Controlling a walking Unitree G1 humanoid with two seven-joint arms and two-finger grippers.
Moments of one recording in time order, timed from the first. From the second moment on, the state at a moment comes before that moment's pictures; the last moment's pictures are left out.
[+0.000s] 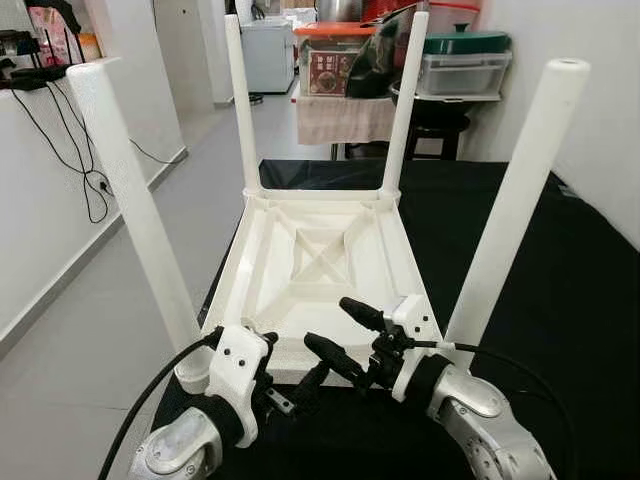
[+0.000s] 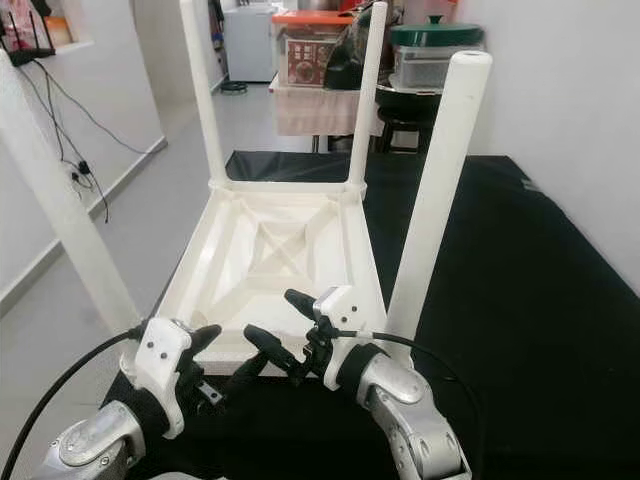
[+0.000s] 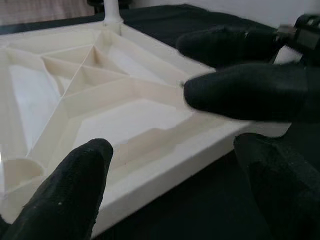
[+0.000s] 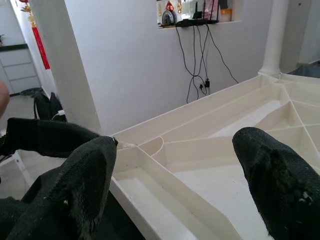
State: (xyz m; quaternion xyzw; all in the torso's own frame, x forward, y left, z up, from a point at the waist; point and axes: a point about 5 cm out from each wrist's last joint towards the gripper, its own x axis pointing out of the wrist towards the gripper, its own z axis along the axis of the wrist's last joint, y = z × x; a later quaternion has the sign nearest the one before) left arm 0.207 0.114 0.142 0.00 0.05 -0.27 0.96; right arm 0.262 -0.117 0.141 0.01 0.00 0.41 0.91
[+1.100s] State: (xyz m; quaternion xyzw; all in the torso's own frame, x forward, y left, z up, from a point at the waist) left arm 0.190 0.208 0.126 -0.02 0.08 0.00 1.00; right arm 0.262 -0.116 0.141 0.03 0.01 0.43 0.90
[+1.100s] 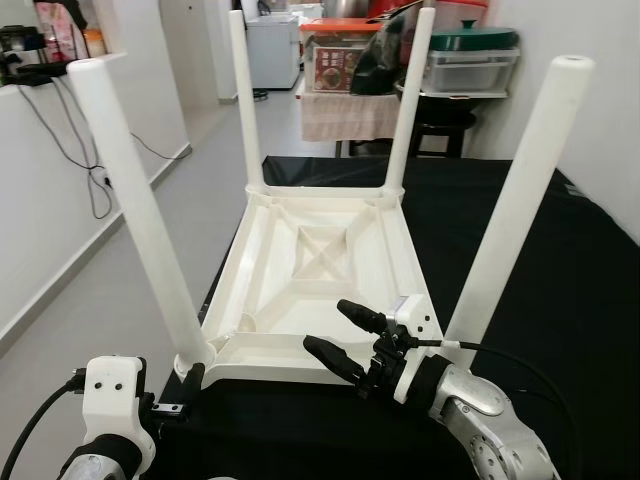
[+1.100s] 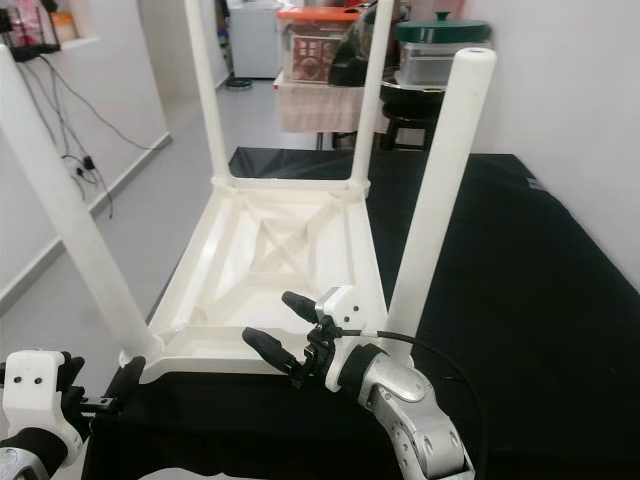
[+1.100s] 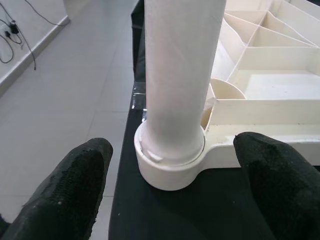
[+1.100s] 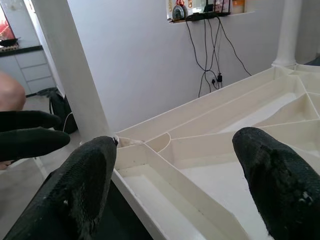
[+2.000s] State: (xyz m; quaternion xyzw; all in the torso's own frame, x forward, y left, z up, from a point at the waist) left arm 0.258 0.199 0.119 0.00 0.04 -0.06 1.00; right arm 0.263 -0.118 0.140 0.02 0.01 0.42 0.91
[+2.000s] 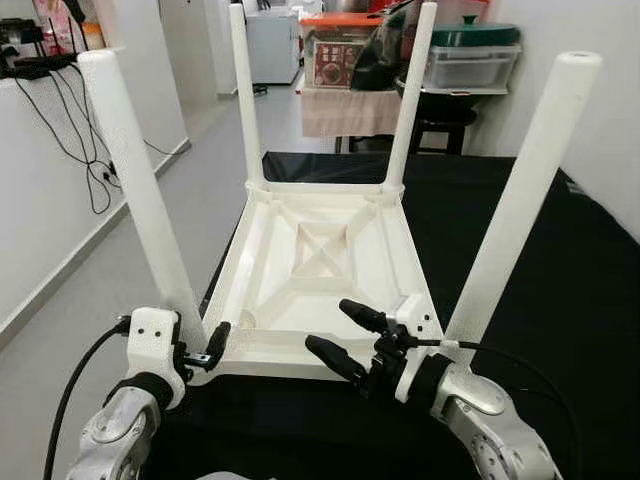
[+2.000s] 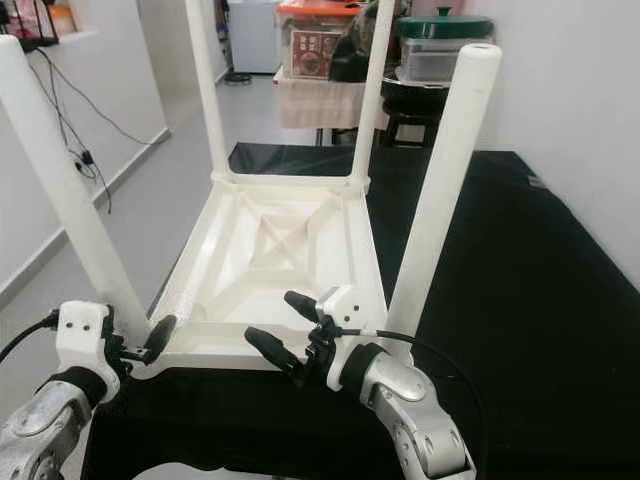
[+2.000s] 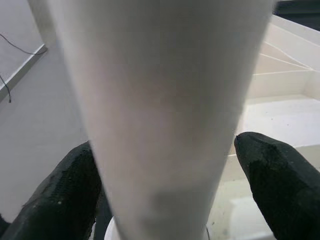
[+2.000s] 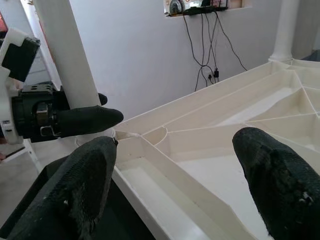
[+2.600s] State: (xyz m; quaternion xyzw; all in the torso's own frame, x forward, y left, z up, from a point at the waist) left arm 0.276 0.199 0.109 0.00 0.03 -0.07 1.00; right arm 0.227 -0.155 0.160 -0.02 0.02 0.47 0.88
